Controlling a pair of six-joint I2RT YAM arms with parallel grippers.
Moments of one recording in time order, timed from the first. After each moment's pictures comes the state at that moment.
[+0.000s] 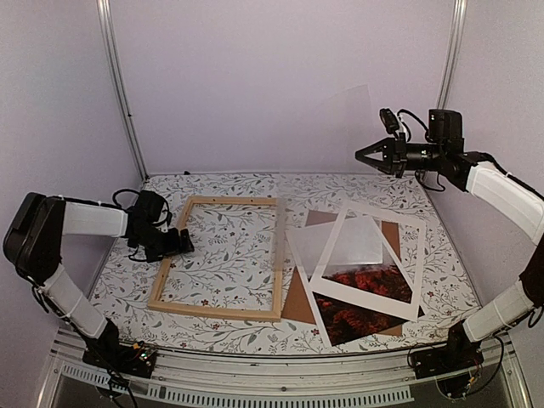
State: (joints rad) left arm -0.21 1.61 0.80 -0.29 0.11 -0.44; right arm 0.26 1.42 1.27 -0.14 -1.05 0.64
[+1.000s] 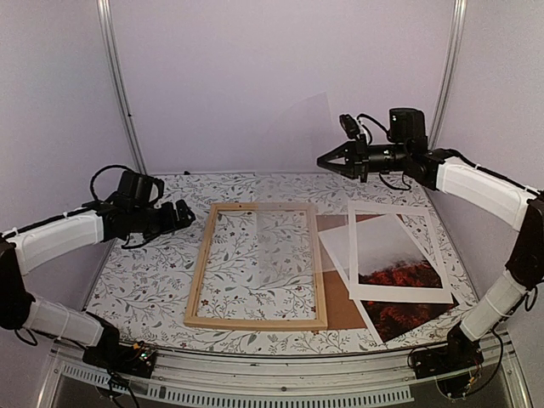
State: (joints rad) left arm -0.37 1.26 0.81 -0.30 0.01 -0.58; right arm 0.46 1.57 1.36 -0.07 -0.97 0.78
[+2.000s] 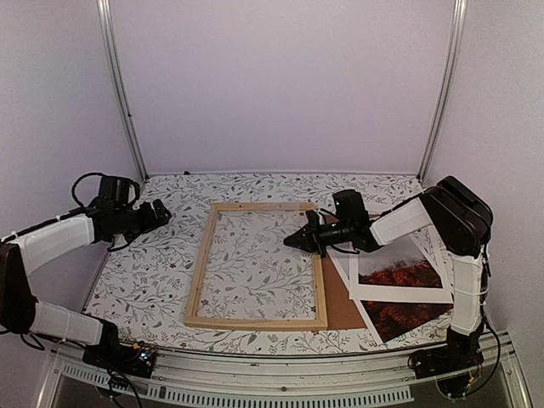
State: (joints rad) left arm -0.12 1.23 0.74 -0.24 0.04 -0.51; right arm 0.62 2.08 1.09 0.51 -0.80 1.32
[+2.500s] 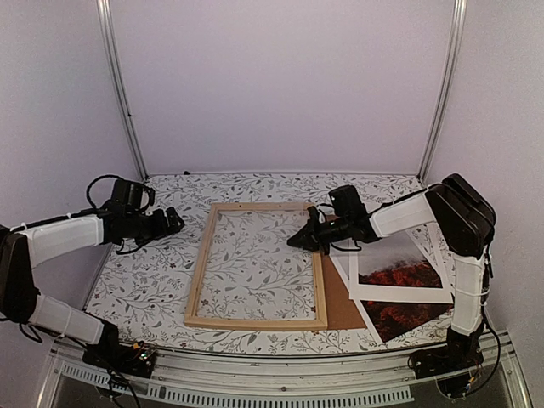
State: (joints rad) left arm -0.20 1.30 0.73 -0.21 0.08 -0.49; right arm 0.62 2.06 1.16 0.26 -0.69 1.09
